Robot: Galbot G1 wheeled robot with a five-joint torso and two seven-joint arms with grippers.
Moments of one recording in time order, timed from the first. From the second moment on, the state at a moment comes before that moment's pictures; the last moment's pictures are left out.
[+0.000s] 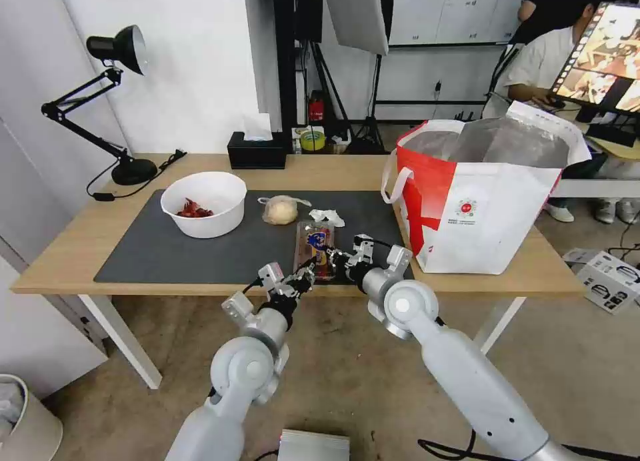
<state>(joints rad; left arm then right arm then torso) 1.21 -1.39 -0.24 -2.00 -0.97 0.27 -0.24 -0.78 1.22 -0.01 1.65 1.24 -0.37 0.29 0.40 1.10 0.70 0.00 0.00</state>
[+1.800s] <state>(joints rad) 1.55 -1.32 -0.54 -1.99 -0.15 -0.06 -0.01 -0.49 1.18 0.49 1.93 1.54 -0.33 0.67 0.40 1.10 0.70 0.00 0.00</state>
